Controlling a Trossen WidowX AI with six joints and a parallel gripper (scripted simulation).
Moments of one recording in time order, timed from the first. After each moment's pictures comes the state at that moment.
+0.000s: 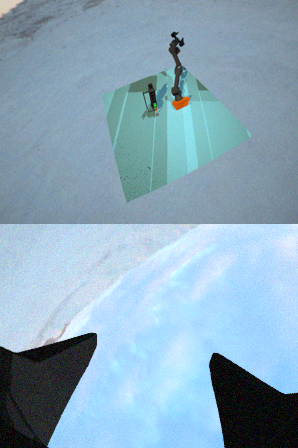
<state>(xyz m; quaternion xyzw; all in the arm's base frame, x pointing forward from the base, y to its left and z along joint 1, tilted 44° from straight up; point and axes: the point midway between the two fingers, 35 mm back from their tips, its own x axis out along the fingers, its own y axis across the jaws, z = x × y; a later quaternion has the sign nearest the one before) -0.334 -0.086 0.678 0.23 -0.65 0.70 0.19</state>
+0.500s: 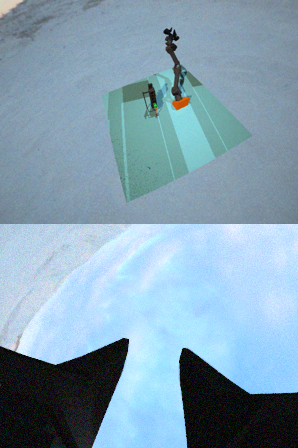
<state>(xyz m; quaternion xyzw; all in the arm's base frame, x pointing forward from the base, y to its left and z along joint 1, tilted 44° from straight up) -0.234 -0.056 0.740 0.34 -0.59 0.67 0.31</state>
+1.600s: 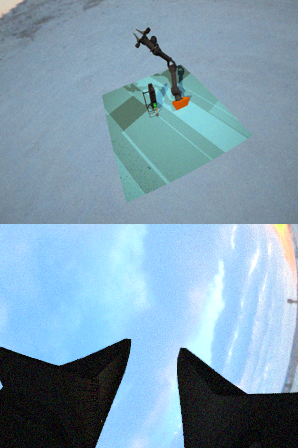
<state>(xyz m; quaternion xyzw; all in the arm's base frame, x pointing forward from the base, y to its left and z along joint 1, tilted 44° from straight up) 0.227 0.078 0.707 0.41 -0.32 0.29 0.80</state>
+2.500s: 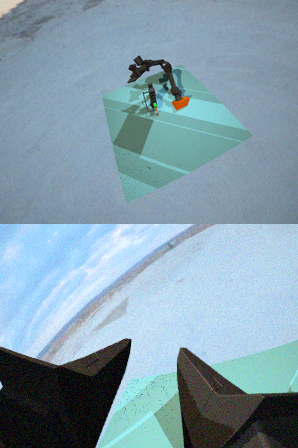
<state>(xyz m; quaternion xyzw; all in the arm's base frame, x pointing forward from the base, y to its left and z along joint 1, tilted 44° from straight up) 0.441 0.118 0.368 0.01 0.17 0.02 0.98</state>
